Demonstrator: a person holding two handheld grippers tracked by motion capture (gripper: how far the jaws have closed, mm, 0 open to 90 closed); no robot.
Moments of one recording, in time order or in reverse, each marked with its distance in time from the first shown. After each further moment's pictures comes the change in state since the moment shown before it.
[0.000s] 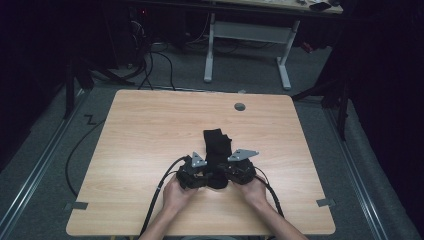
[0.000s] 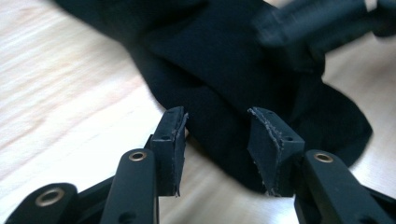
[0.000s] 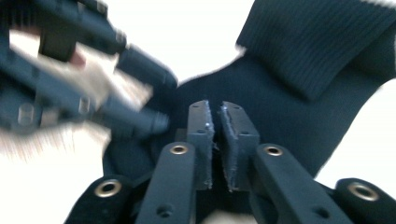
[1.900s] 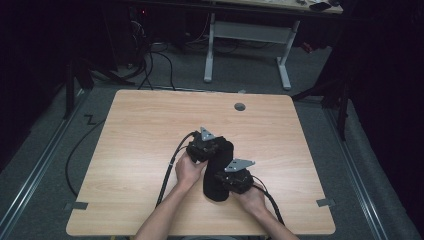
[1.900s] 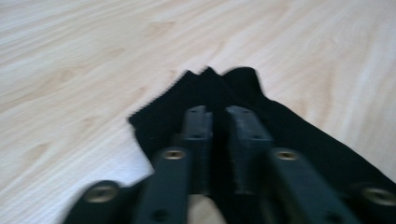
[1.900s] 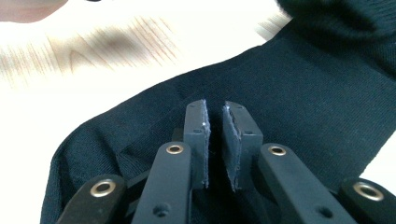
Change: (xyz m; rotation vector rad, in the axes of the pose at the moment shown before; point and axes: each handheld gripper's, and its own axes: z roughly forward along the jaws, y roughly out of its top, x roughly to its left) left arm 0.024 0.066 0.025 -0.084 0.081 -0.015; right arm 0.016 -0.022 0.007 0.020 0.028 -0.059
